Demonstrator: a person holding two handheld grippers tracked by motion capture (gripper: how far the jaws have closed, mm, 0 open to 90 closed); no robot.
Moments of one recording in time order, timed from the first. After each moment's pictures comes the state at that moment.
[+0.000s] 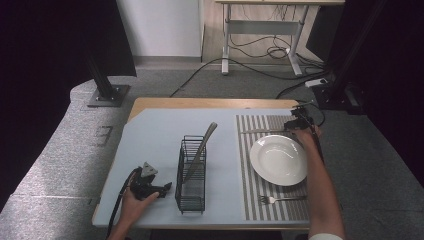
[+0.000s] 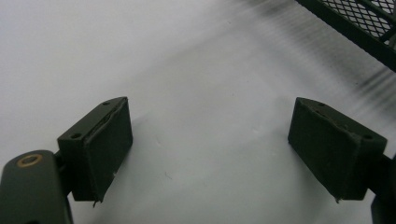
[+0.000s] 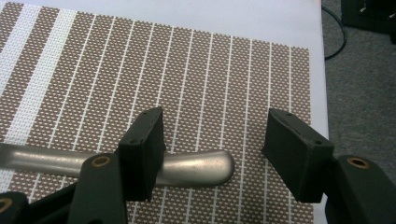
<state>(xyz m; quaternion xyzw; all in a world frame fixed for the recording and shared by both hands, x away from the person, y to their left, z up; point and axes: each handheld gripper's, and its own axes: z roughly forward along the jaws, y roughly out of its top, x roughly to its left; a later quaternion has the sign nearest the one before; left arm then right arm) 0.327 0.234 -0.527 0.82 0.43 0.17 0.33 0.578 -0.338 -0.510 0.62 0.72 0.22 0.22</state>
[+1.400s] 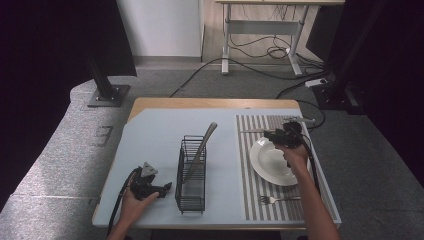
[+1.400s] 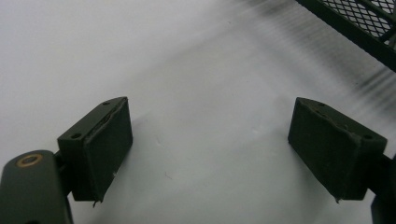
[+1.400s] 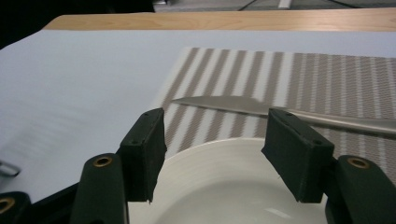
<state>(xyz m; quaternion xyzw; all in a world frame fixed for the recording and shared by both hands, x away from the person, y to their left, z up) 0.327 0.234 -0.527 0.82 0.43 0.17 0.33 0.452 -0.260 -0.461 0.54 0.70 0.44 0.17</state>
